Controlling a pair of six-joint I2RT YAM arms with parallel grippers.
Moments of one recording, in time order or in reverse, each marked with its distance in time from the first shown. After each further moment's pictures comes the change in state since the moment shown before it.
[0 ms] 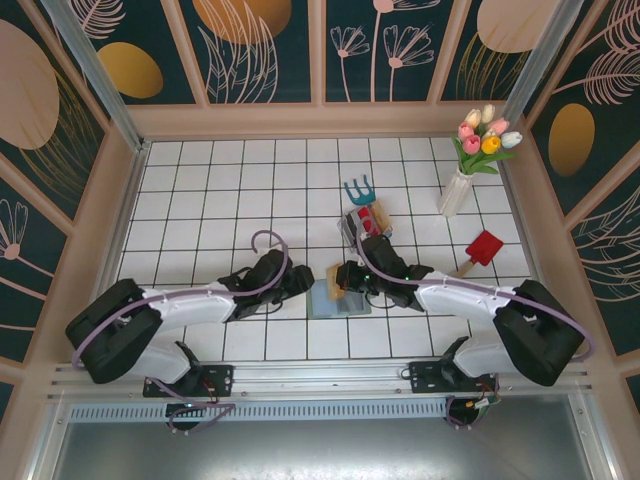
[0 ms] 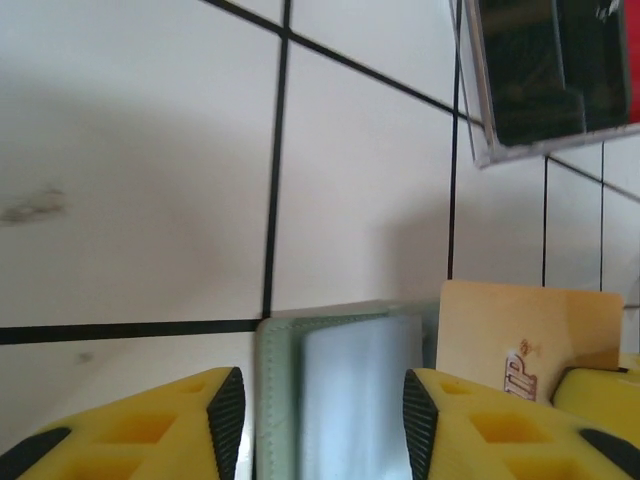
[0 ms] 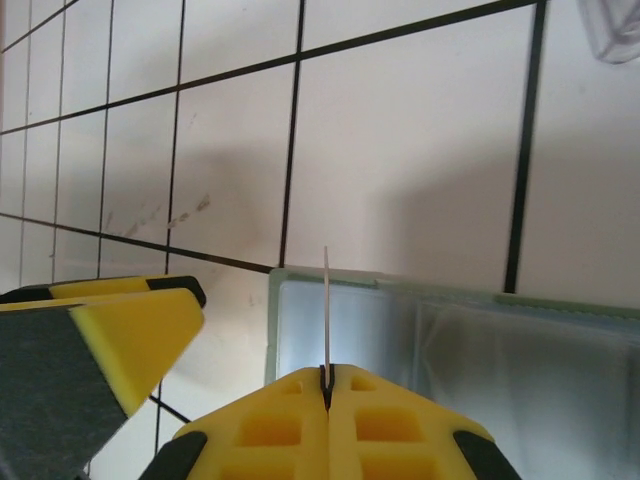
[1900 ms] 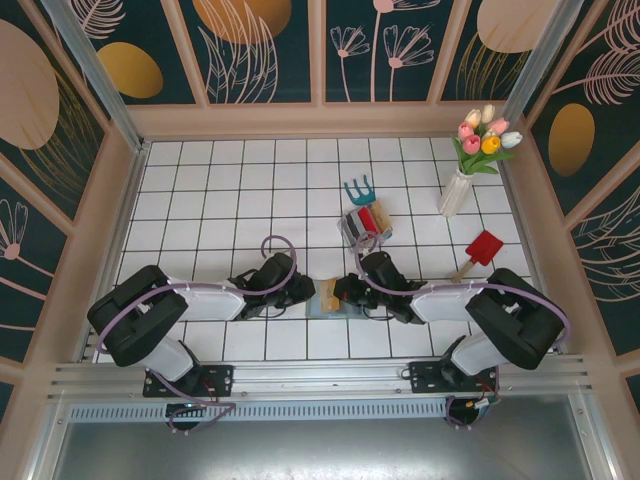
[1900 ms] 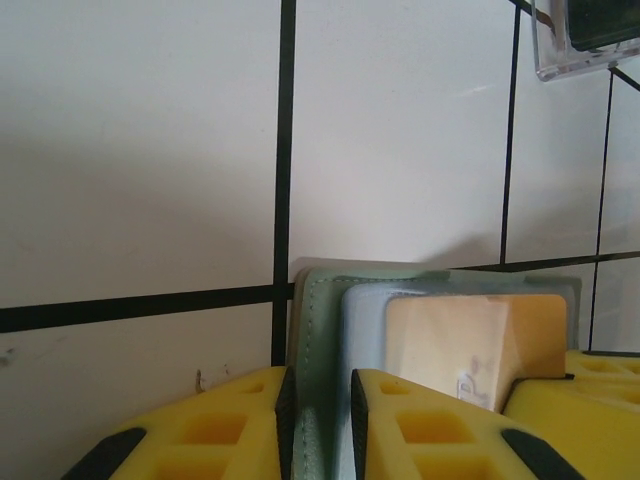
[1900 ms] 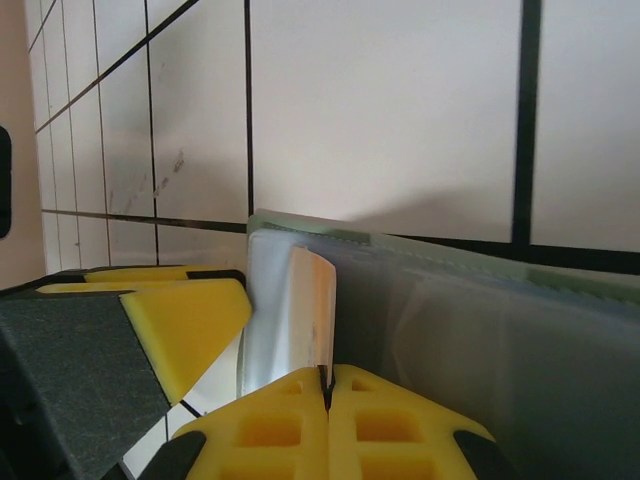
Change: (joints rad) left arm 0.002 0.165 0.005 0.106 0.141 0.027; right arm 0.024 0.113 -0.180 0.354 -0.073 0.168
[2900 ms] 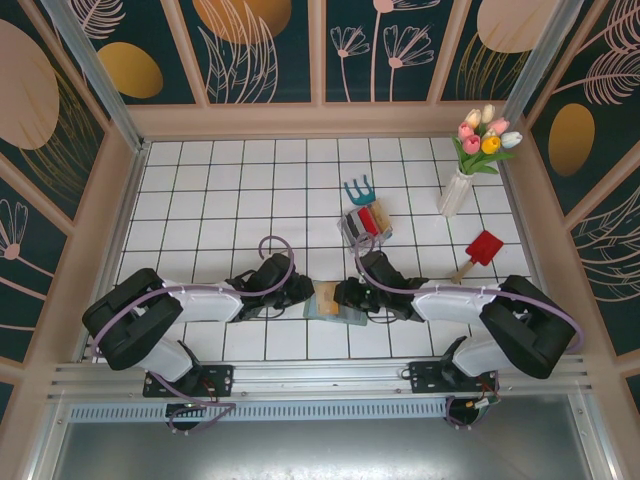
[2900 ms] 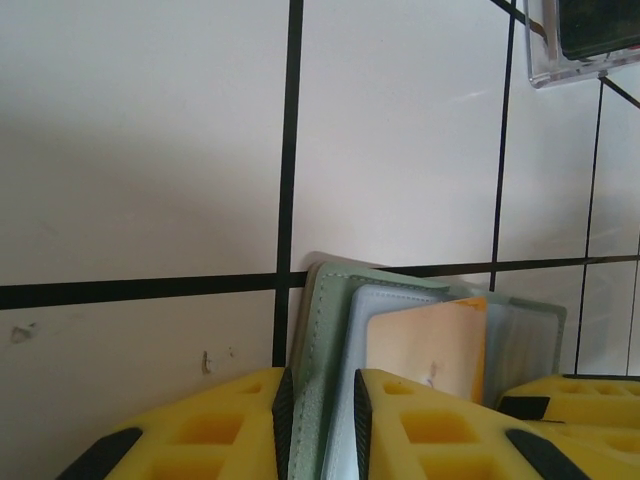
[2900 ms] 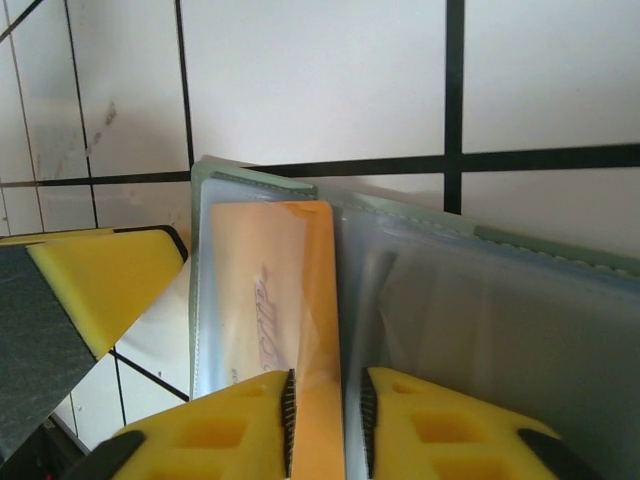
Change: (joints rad) left arm 0.000 -0.031 -0.012 -0.012 -0.008 -0.022; right arm 0.024 -0.068 0.060 -0.275 0.024 -0.029
